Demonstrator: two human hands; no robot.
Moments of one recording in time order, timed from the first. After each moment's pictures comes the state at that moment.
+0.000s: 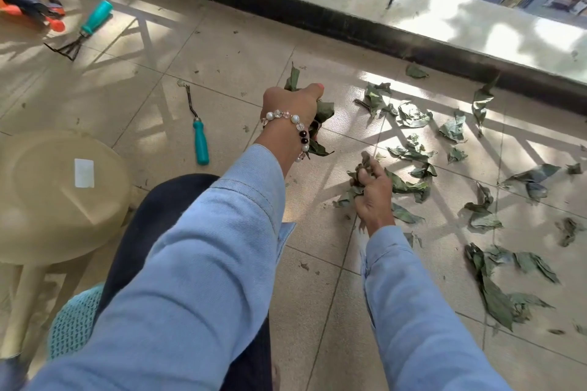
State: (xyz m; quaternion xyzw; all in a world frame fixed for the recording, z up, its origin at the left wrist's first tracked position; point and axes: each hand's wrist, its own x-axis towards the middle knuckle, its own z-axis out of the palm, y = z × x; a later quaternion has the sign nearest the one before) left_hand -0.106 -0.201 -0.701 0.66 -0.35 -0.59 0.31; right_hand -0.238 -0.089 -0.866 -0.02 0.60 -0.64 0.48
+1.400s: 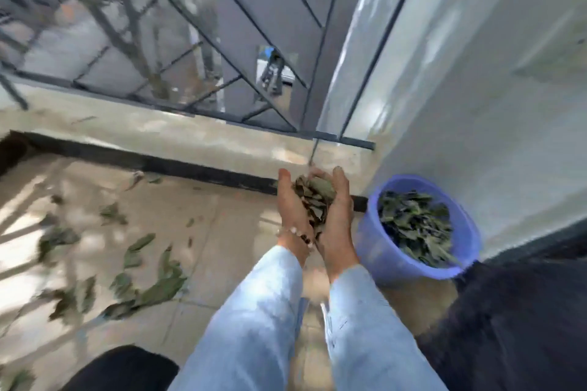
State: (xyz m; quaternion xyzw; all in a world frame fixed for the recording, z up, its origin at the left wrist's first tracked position) left_hand -0.352 0.382 -0.650 0.19 -0.29 -0.87 -0.34; right_hand -0.320 0.416 -0.644 0.36 0.41 -0.80 -0.24
